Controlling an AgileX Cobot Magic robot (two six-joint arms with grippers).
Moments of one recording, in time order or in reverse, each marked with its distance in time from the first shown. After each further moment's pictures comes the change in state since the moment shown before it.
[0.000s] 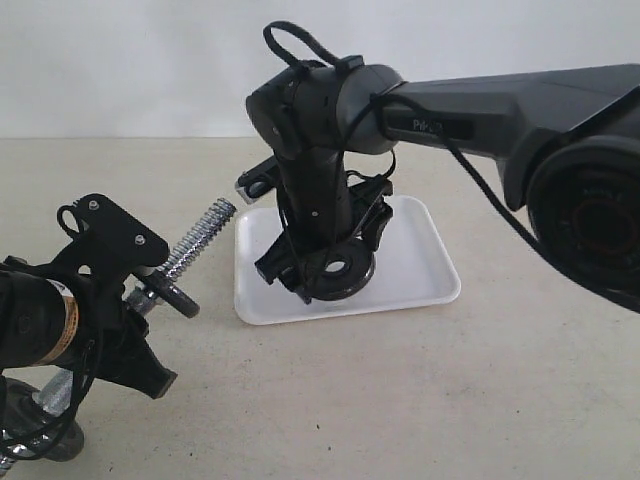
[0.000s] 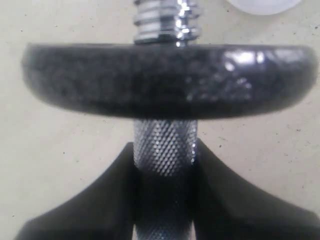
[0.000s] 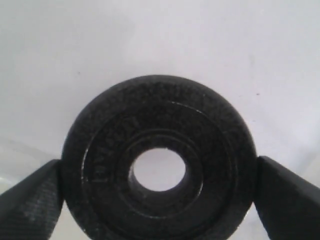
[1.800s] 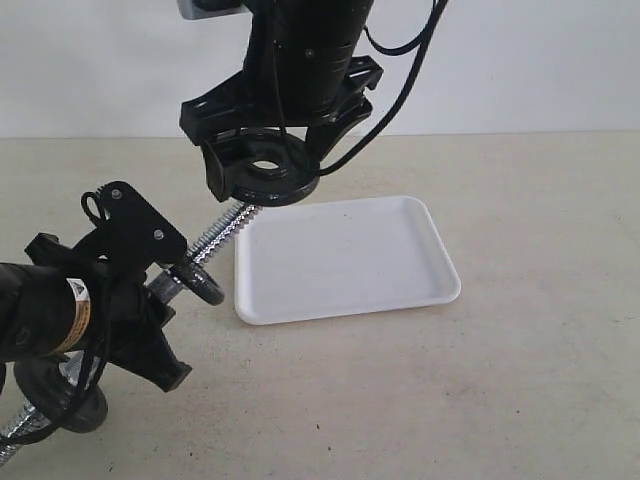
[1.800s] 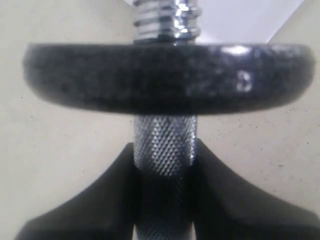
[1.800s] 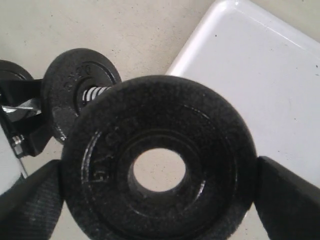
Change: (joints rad) left arm 0.000 0.002 0.000 0.376 -0.084 -0.240; right arm 0.001 -0.372 0.002 0.378 0.039 -0.163
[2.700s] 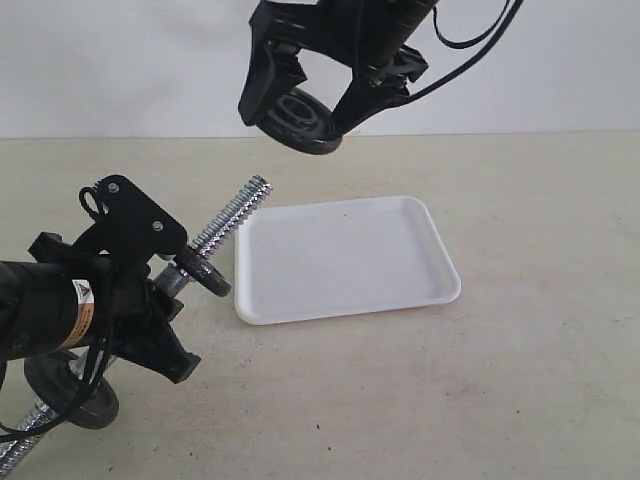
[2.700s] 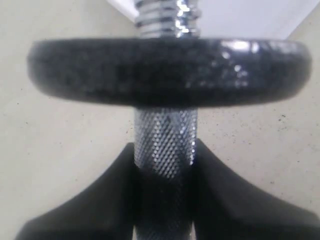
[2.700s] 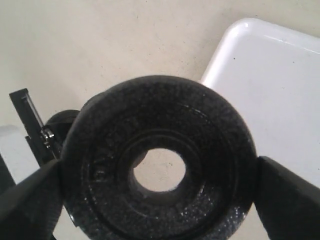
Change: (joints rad) left arm 0.000 0.000 0.000 0.119 -0.015 -0.166; right arm -0.265 0.011 0.000 0.415 0.002 -0.151
